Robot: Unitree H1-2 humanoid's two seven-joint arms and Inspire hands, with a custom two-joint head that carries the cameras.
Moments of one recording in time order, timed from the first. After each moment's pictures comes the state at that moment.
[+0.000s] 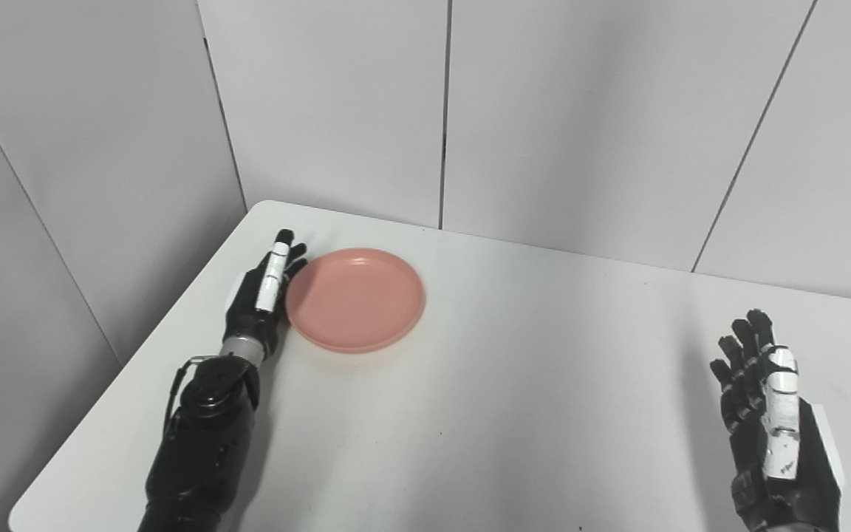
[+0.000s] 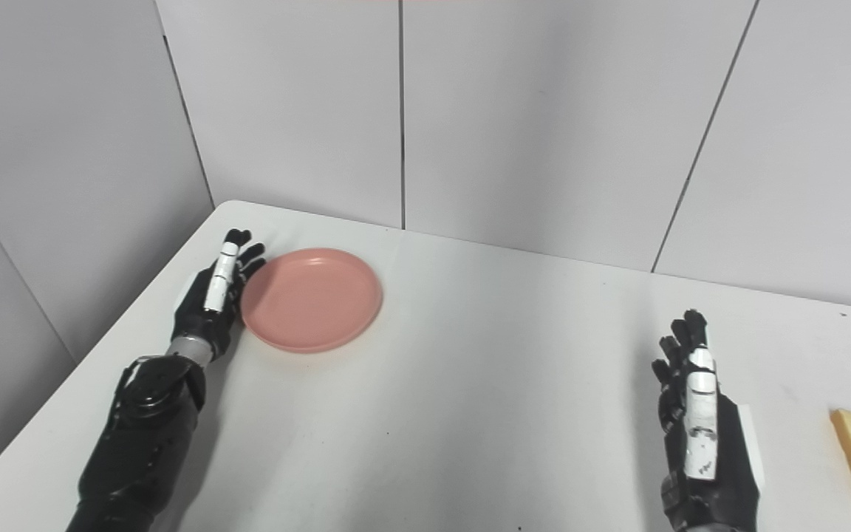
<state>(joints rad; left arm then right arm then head) -0.42 0.22 0.17 0.36 -0.21 0.14 0.01 -0.08 0.00 -0.02 -0.46 0.15 0.35 -0.01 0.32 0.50</state>
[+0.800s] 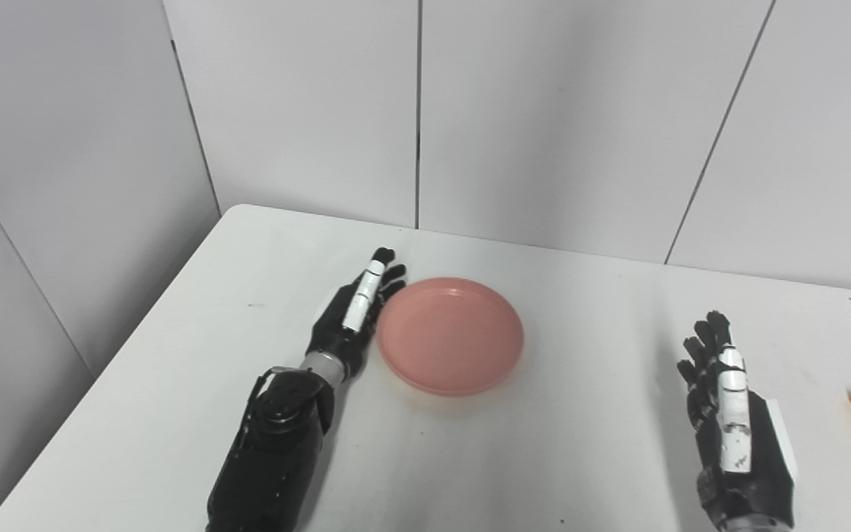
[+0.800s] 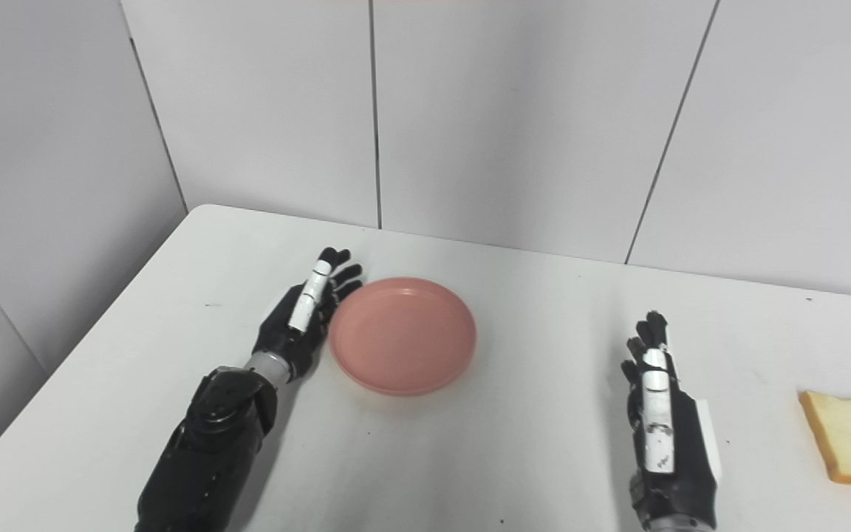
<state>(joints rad) -0.43 0.06 0.01 0.22 -0.19 0.28 -0.07 -0.06 0.02 0.00 -0.38 0.08 0.26 -0.01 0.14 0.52</state>
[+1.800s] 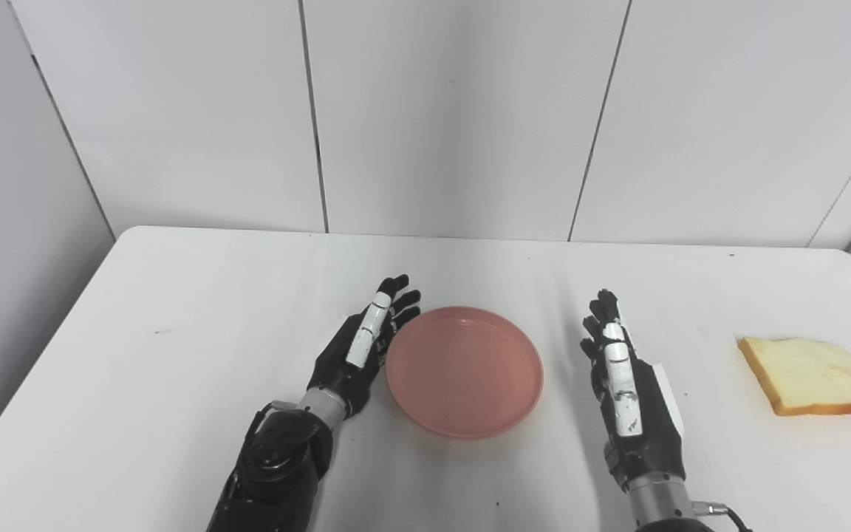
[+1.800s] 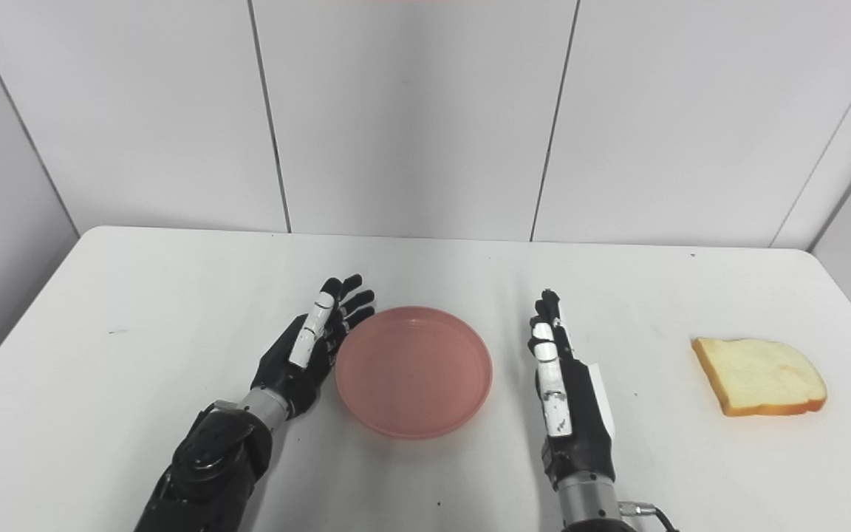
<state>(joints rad) -0.41 -0.03 -0.10 0.23 -0.17 0.24 -0.15 -0.06 0.05 0.02 -0.36 0.02 0.26 -0.02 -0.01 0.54</state>
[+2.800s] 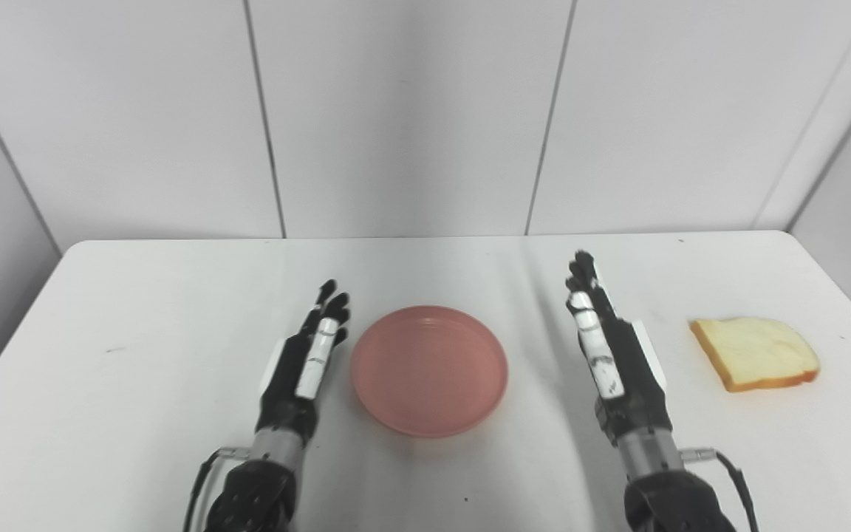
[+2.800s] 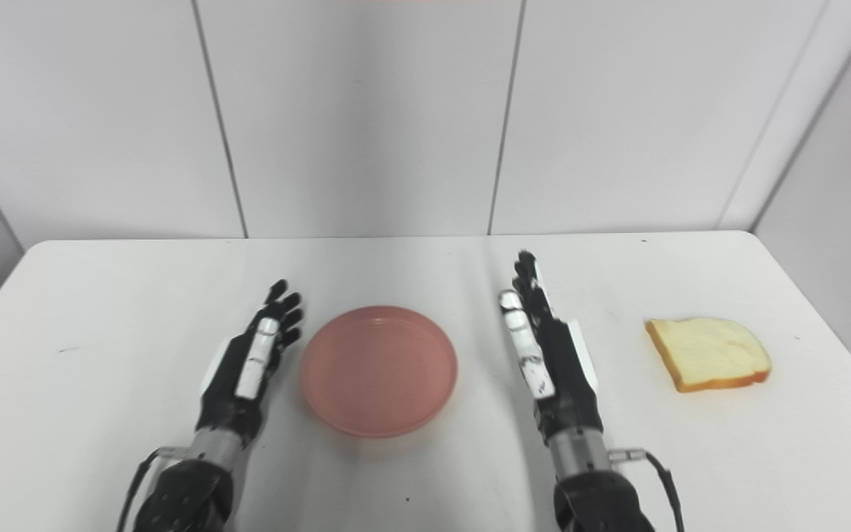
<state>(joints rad) -0.26 -0.08 -0.09 0.09 0.03 0.08 -0.01 -0.17 -0.10 -0.01 -0.36 -0.04 0.24 0.00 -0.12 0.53</state>
